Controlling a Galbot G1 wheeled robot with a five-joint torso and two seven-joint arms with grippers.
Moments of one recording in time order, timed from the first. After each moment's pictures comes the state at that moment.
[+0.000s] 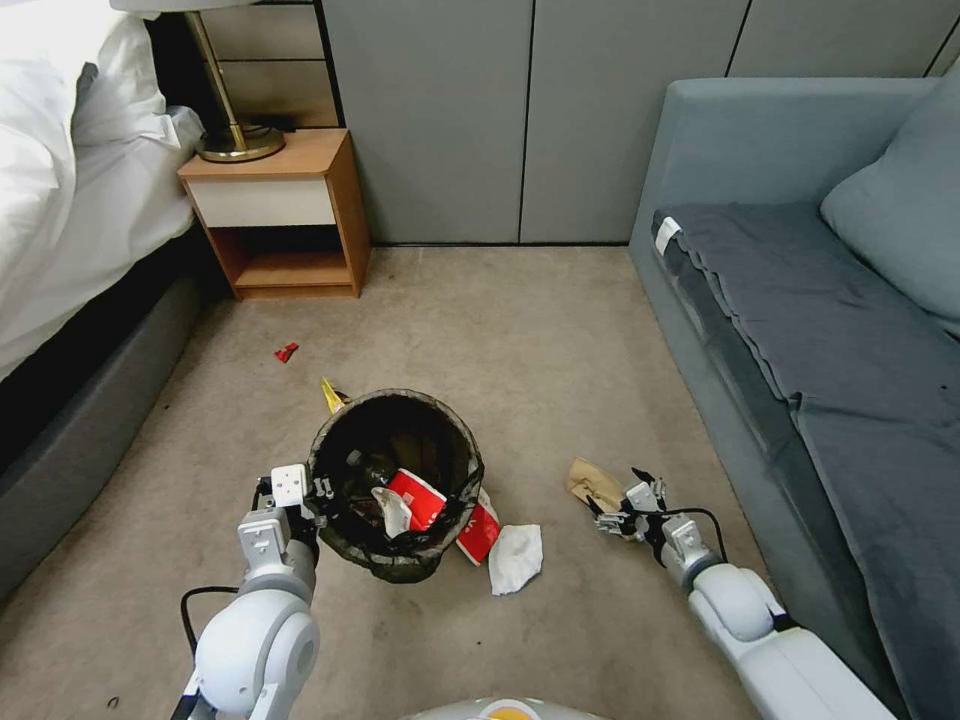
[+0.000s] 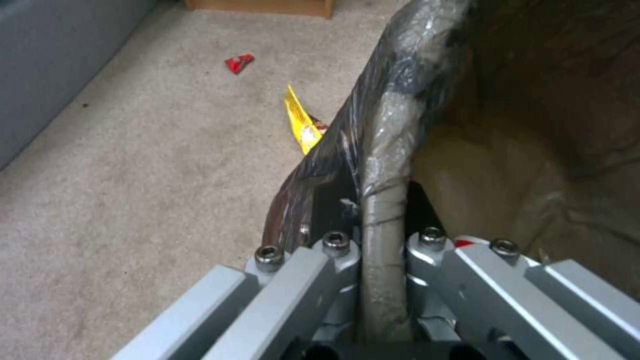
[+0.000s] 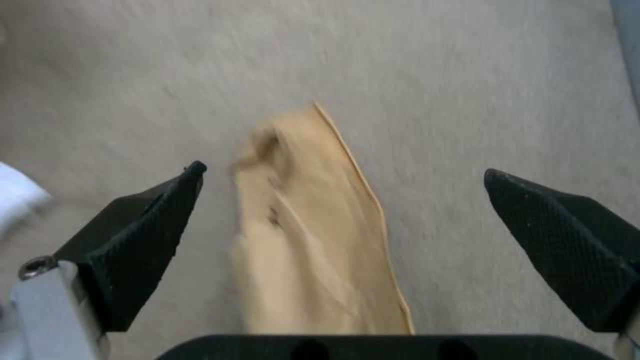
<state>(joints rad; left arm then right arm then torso) 1.56 -1.33 -0.49 -2.12 -0.34 0.42 -0.37 -1.09 1.12 0.20 1.18 0.10 0.10 -0.19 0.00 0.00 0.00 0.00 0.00</state>
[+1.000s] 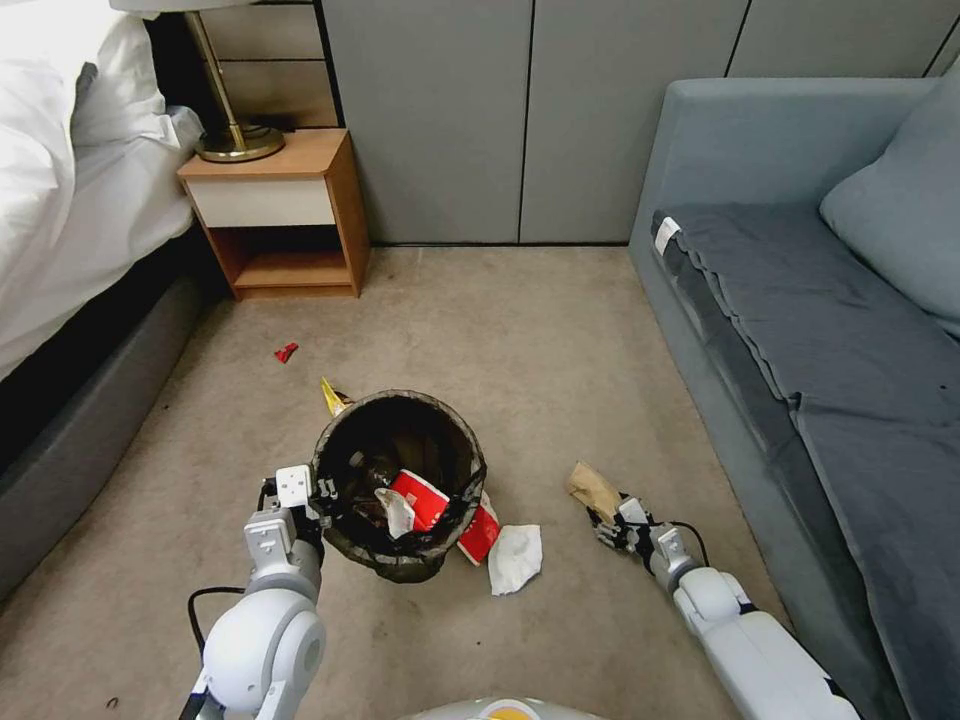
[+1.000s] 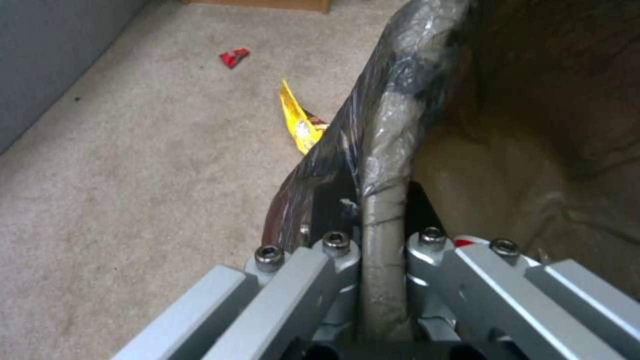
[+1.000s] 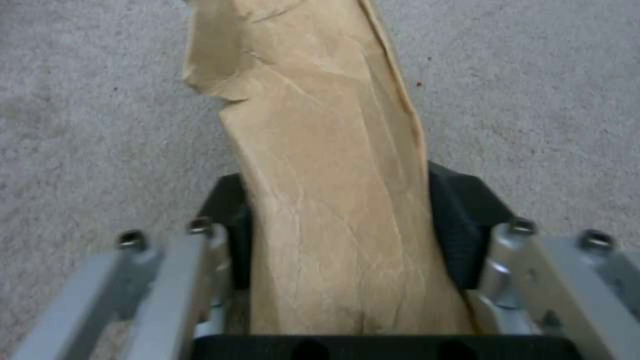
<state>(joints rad) 1.55 -1.35 -0.48 -2.10 -0.33 0.42 -0.37 -0.96 1.25 0.20 0.81 0.07 0.24 -0.23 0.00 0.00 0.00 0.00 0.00</state>
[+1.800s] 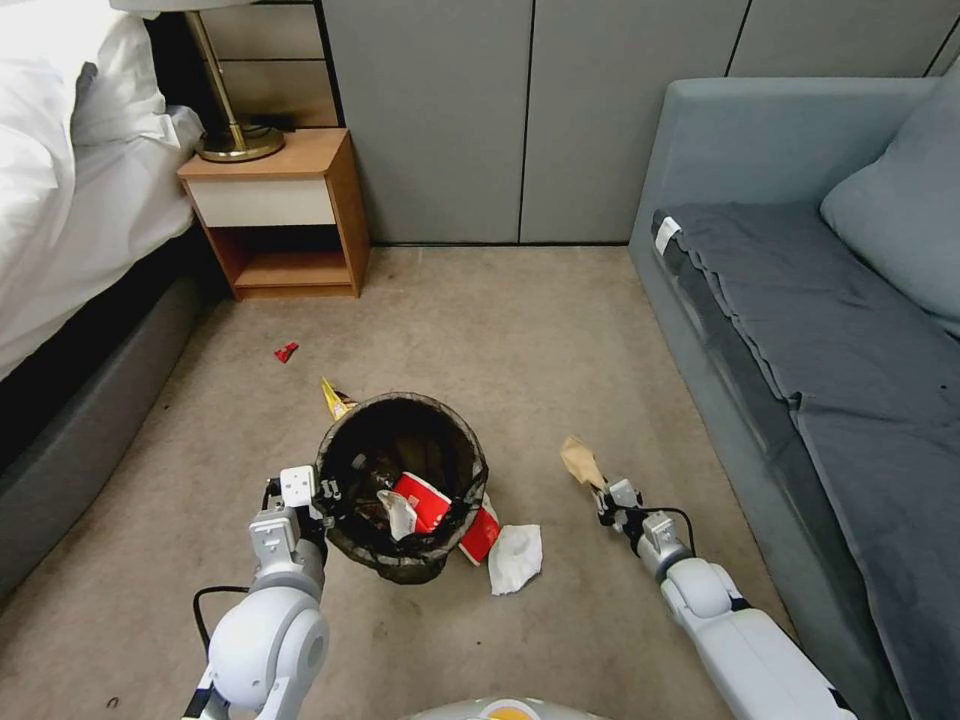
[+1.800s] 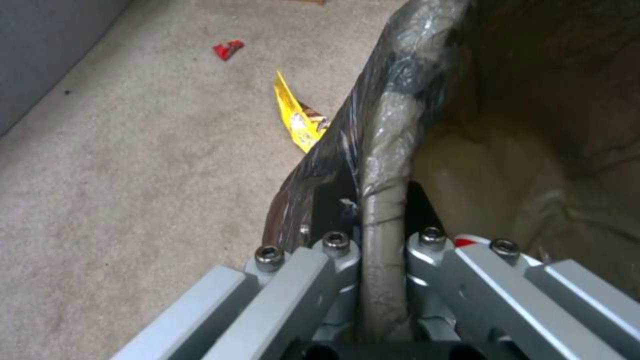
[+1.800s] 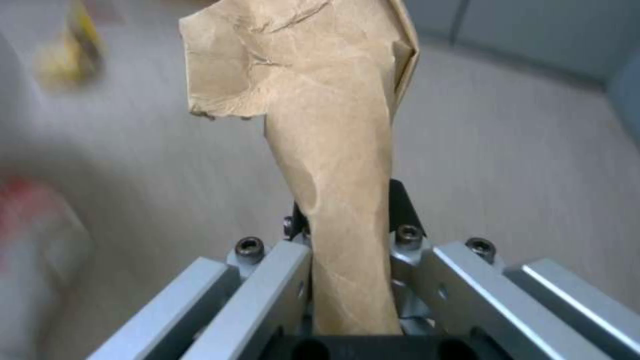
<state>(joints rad) 1.53 -1.35 -0.47 -2.08 -0.34 0.42 -0.37 -1.06 1.23 0.17 1.22 0.16 0.30 -0.16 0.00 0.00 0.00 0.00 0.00</state>
